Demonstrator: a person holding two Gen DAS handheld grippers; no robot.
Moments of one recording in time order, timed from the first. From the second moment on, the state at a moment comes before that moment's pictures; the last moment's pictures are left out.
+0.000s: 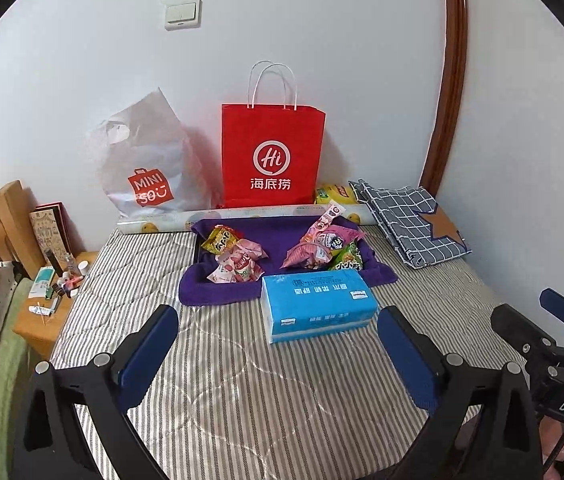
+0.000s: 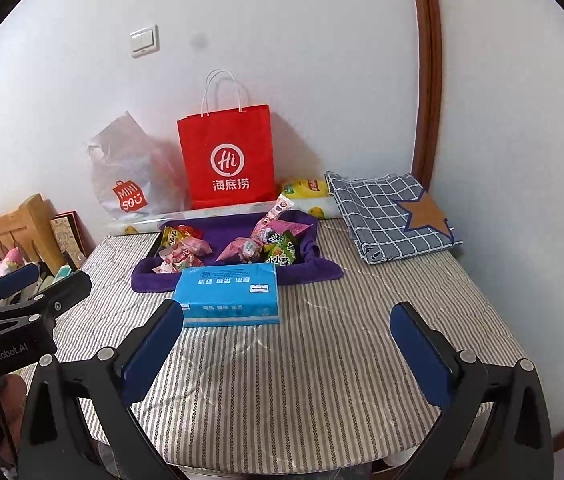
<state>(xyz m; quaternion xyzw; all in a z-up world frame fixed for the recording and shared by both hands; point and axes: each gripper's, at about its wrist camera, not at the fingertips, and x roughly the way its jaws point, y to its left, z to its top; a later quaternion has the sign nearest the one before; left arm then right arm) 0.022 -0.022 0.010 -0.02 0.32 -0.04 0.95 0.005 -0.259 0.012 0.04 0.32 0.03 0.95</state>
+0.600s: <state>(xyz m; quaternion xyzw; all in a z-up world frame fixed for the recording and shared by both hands) 0.017 -0.021 0.010 -0.02 0.31 -0.04 0.95 0.002 -0.262 0.015 0.05 0.32 0.02 0.95</state>
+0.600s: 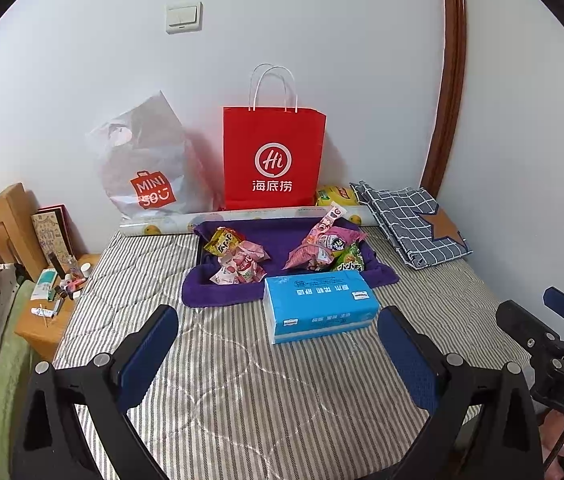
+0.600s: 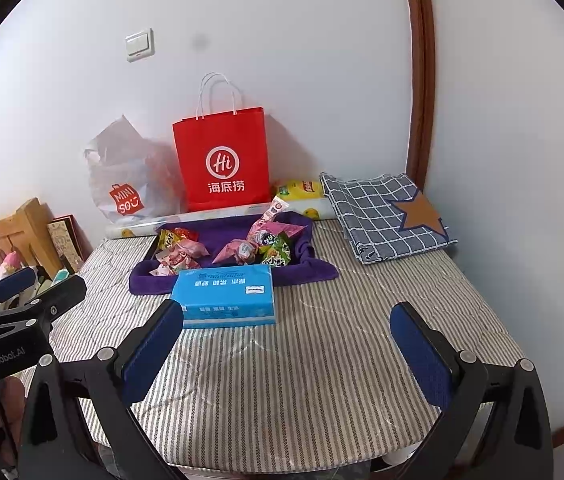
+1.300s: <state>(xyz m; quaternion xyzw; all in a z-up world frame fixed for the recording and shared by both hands) 0.016 -0.019 0.008 -0.02 0.31 -0.04 0.95 0.001 -0.260 0.016 0.05 0.32 0.03 0.95</state>
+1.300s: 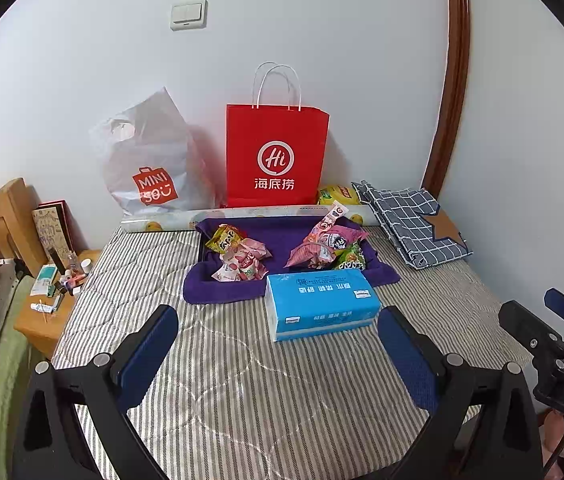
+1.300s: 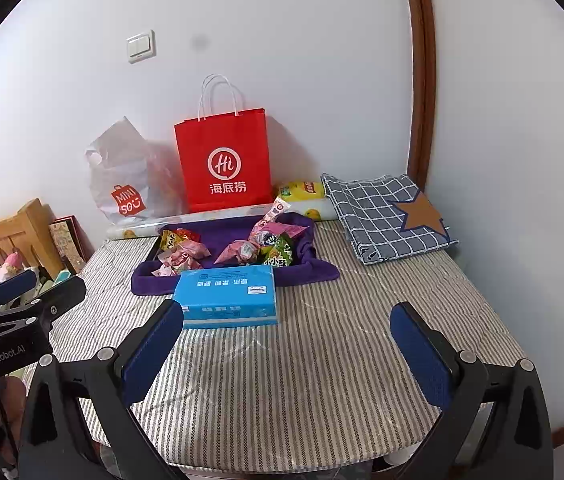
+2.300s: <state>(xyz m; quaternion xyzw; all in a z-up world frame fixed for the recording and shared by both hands) 0.014 -0.017 0.007 -0.02 0.32 -0.04 0.95 0.000 -0.258 0.012 0.05 0.32 0.03 0.95</state>
